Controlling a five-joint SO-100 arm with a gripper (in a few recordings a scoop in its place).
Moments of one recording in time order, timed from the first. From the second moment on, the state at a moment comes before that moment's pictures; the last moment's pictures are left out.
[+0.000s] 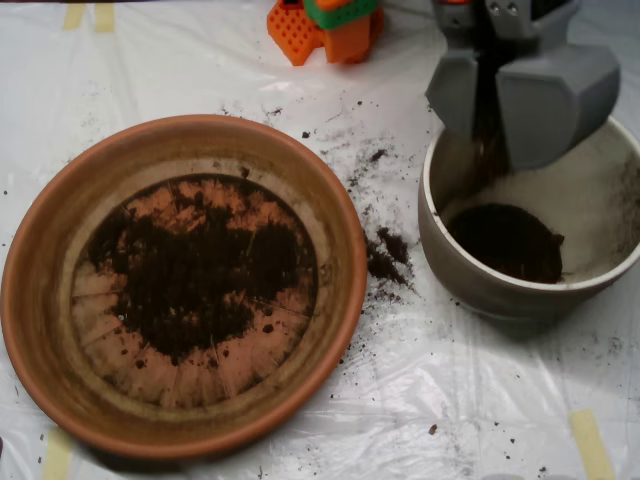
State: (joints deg) arm -22.9 104.1 76.3 79.8 -15.7
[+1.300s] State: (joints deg) arm 7.4 112.6 90.1 73.3 2.4
